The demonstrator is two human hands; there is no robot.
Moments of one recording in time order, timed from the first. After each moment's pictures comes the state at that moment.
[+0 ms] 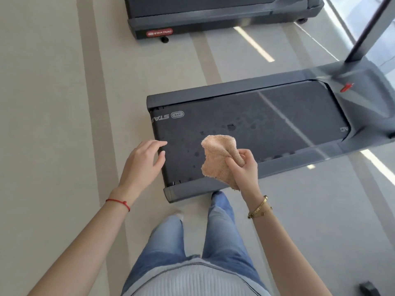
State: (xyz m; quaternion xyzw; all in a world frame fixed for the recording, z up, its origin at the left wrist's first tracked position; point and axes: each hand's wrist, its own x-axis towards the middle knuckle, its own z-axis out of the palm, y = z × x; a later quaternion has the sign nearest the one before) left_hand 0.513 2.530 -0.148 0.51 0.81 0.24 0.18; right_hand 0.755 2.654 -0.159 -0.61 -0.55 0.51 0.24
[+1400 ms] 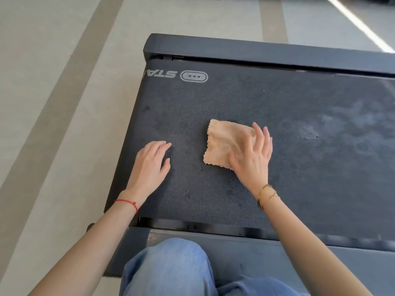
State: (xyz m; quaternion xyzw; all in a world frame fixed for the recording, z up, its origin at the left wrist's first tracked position) left_hand 0.525 2.674 -0.816 0.43 0.89 0.16 0.08; right_hand 0.703 2.896 -0.820 -0.35 -0.91 0.14 0.18
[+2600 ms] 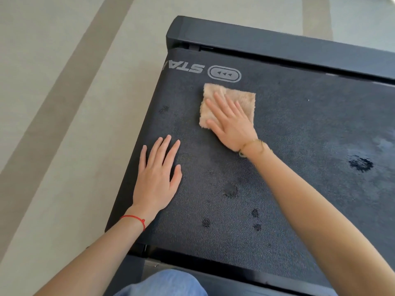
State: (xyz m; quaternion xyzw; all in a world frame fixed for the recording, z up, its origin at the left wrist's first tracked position) left_hand 0.495 2.669 -0.861 0.38 0.92 0.10 0.02; right_hand 0.516 2.936 -0.841 -0.11 -0.99 0.12 -0.03
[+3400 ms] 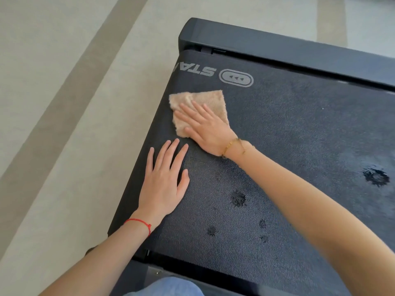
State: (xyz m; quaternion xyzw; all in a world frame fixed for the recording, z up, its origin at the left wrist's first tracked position) left_hand 0.496 2.670 -0.858 0.38 0.92 0.10 0.02; right_hand 0.468 2.888 -0.843 0.08 -0.99 0.12 -0.04
